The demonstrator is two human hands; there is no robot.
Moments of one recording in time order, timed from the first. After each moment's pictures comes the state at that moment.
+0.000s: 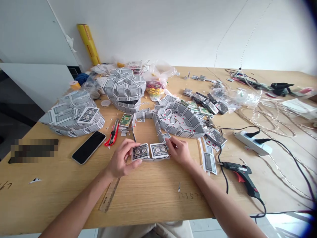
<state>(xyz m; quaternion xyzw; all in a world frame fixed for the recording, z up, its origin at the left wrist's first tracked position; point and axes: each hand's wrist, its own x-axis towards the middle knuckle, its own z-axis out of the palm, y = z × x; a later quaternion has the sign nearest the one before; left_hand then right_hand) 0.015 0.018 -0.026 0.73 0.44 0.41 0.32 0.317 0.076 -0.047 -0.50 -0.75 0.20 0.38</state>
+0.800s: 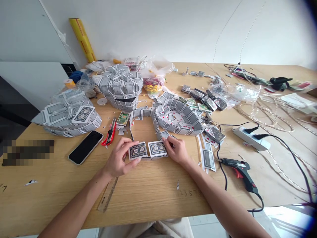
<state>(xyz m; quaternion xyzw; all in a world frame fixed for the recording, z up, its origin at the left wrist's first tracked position) 0.014 0.018 -0.038 0.76 0.46 0.39 0.25 0.312 0.072 -0.046 -0.50 -0.74 0.24 0.37</state>
